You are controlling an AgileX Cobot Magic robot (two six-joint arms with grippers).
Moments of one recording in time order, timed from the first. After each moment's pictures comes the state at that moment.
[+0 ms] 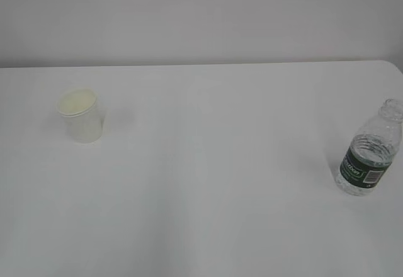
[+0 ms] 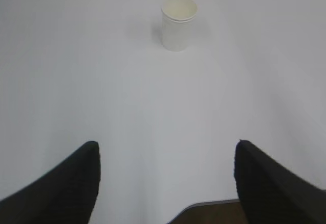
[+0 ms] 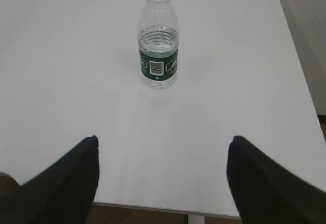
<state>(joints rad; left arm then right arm) -0.04 0.00 -0.53 -0.08 1.10 -0.05 0.15 -0.02 -0.49 -0.08 1.14 0.02</state>
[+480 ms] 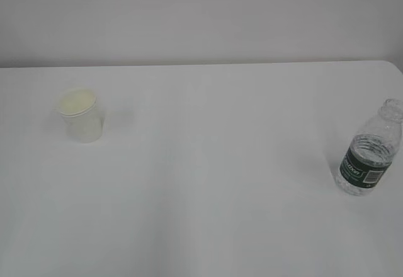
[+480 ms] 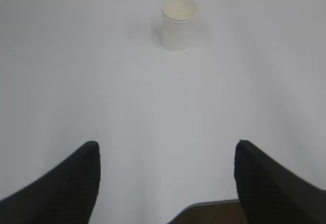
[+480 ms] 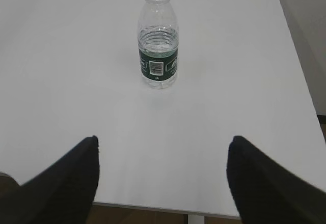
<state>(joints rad) -0.04 0.00 -0.53 -0.08 1.10 -0.05 0.15 -0.02 -0.49 -0.08 1.14 0.02</state>
